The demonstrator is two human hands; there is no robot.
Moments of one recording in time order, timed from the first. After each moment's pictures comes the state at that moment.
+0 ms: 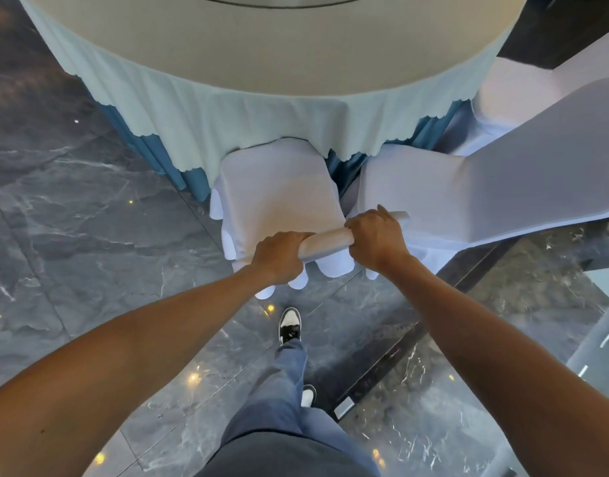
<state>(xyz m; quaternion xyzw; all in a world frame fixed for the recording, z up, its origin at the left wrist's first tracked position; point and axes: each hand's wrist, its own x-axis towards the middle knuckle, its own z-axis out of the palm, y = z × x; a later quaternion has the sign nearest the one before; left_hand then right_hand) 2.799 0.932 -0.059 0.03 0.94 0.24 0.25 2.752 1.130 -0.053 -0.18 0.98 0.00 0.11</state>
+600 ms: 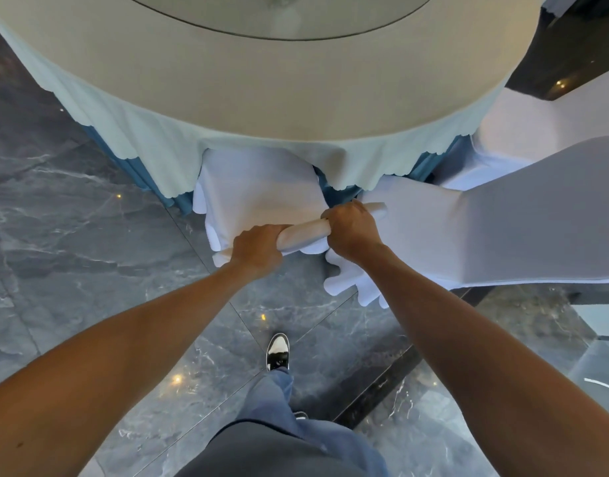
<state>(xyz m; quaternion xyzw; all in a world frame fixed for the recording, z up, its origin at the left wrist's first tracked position) 2.661 0.900 -0.049 -0.02 0.94 0.24 0.23 2.600 1.085 -0.048 -0.19 0.97 -0.04 0.13</state>
